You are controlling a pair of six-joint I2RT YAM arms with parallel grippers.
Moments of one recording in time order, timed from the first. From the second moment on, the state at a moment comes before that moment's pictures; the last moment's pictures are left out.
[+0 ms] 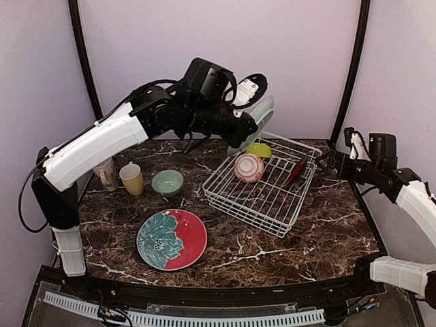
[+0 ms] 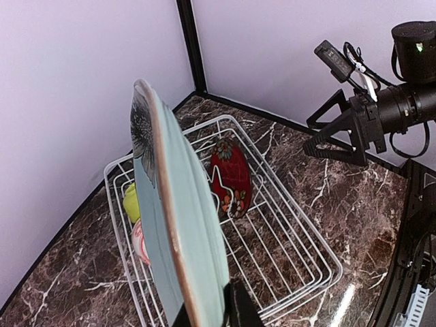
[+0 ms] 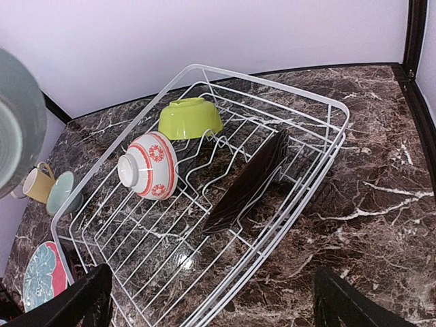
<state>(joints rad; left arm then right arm) -1.06 1.96 2.25 -0.76 -0.15 0.04 0.11 0.90 0.78 -0.39 -0.32 0.28</state>
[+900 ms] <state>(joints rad) -1.17 1.48 1.51 -1.17 -0.55 -0.37 0.11 0.98 0.79 -0.38 -0.36 0.29</state>
